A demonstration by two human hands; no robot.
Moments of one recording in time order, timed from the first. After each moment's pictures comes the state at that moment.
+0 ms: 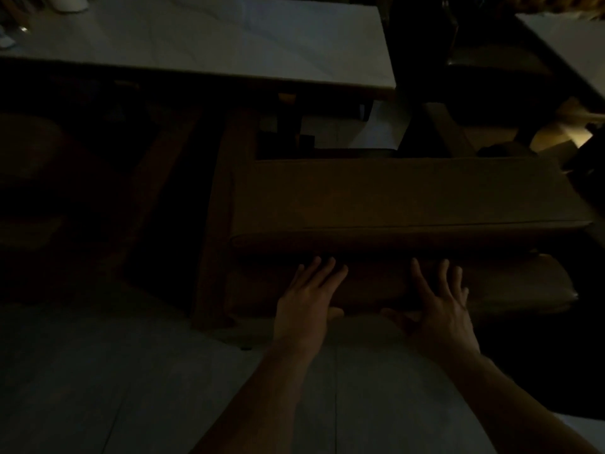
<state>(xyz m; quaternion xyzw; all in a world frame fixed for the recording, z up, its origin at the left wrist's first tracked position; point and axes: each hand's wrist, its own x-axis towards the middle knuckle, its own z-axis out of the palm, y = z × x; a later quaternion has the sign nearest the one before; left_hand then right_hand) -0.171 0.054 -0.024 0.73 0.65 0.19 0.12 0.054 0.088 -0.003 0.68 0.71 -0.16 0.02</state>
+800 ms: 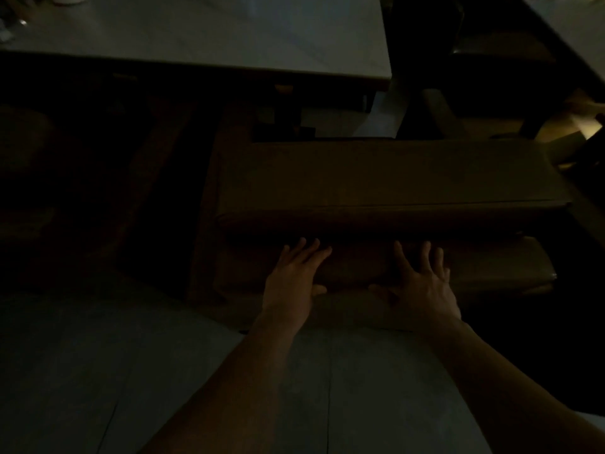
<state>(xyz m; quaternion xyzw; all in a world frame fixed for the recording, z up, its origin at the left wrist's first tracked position) -0.165 0.077 -0.021 0.71 0.67 0.16 0.13 0.064 0.119 -0.002 0.65 0.74 -0.13 0.08</state>
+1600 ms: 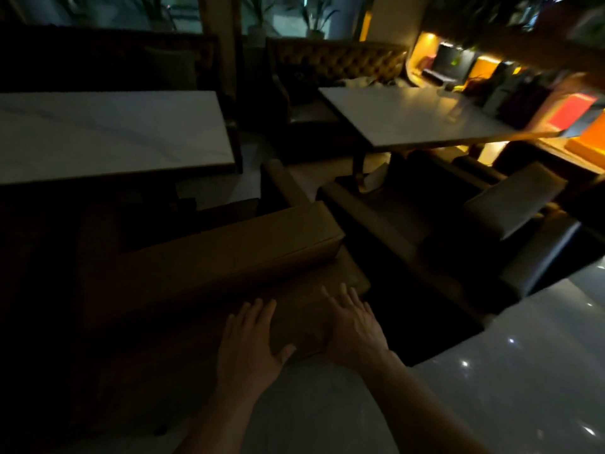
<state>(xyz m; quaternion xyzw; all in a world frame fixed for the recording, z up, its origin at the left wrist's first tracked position) -0.022 0.042 0.104 0.75 0.63 0.09 0.17 0.179 0.035 0.158 0.71 0.68 -0.19 0.02</state>
